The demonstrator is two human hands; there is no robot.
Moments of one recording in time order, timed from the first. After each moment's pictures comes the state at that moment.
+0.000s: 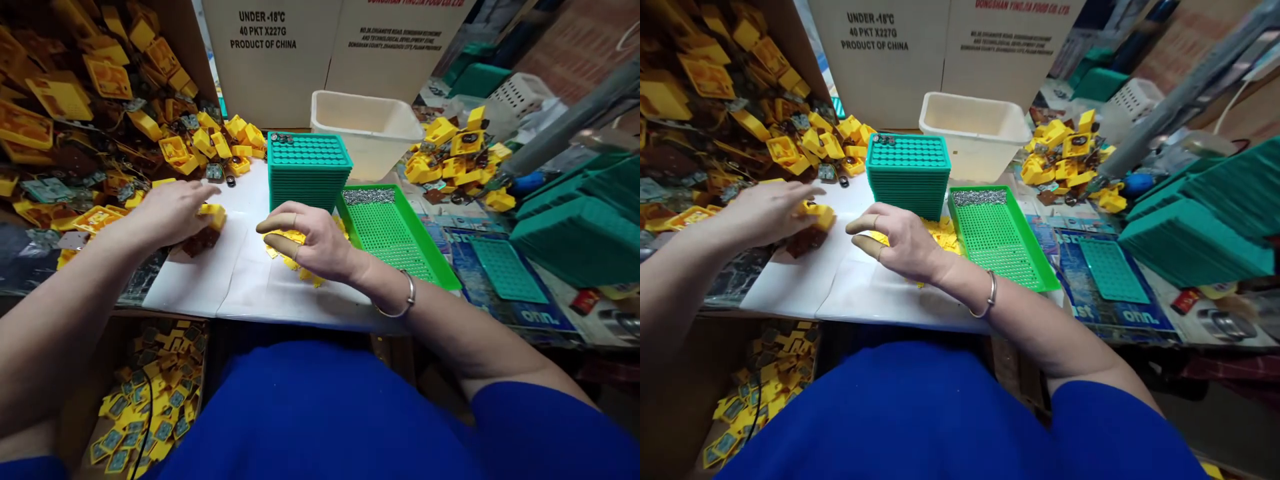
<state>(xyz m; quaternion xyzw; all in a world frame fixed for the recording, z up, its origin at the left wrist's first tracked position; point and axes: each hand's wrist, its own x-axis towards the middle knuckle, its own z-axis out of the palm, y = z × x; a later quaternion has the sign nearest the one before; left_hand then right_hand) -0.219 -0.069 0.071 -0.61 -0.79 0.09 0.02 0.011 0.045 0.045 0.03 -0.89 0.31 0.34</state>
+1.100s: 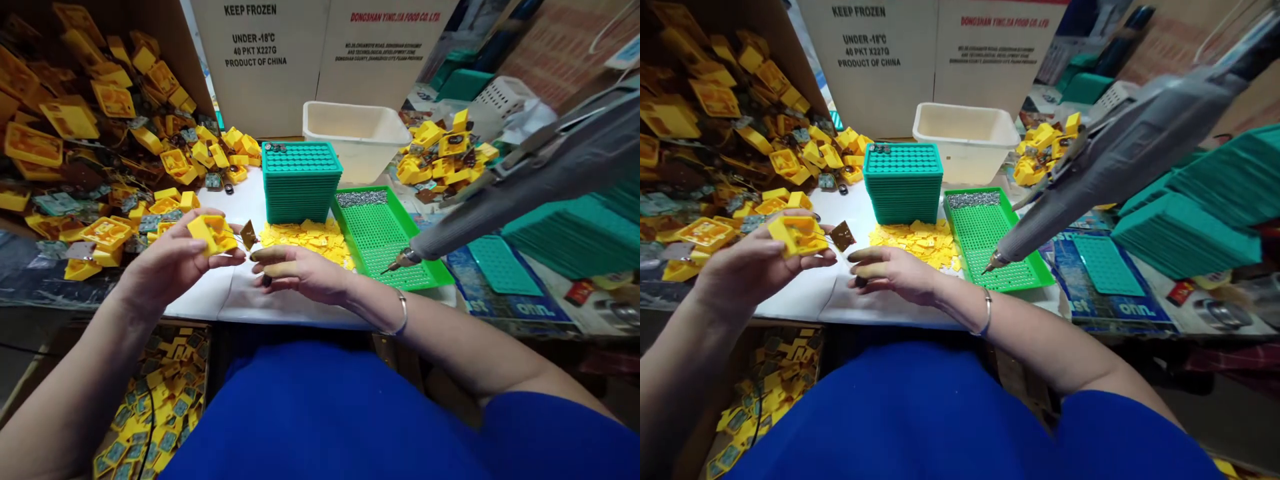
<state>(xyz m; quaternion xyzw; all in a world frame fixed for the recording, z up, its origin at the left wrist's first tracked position) -0.155 -0.117 0.071 -0.32 -0.51 -0.63 -0.48 0.021 0.011 0.040 -0.17 -0.53 0.83 -0.01</state>
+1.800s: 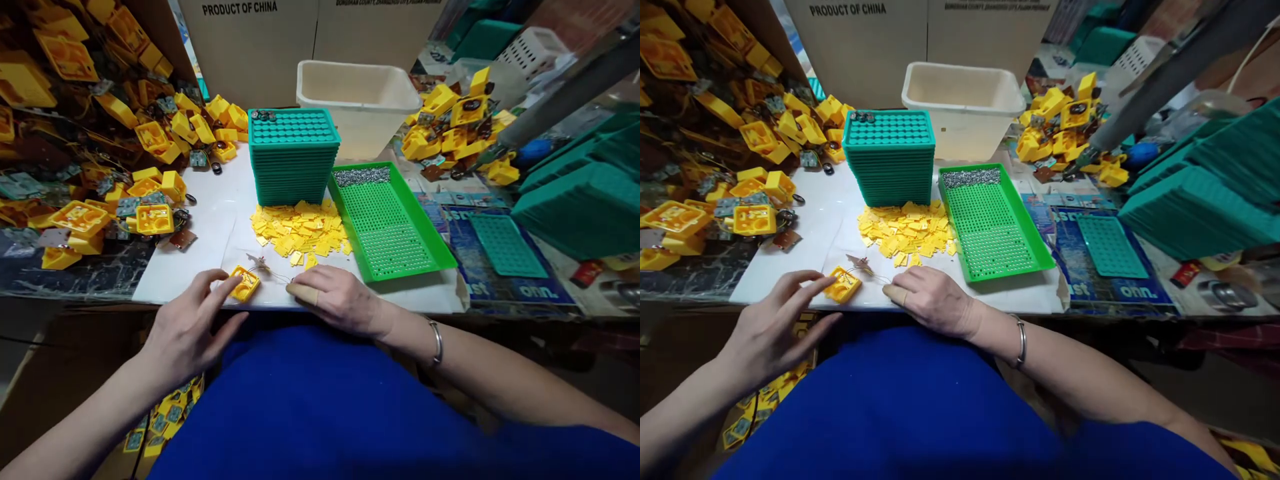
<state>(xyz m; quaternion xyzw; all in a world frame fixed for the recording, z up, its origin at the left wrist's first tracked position) -0.101 -0.180 0.027 -0.70 -0.70 -0.15 0.01 0.103 0.010 -0.008 0.04 -0.97 0.08 0.21</state>
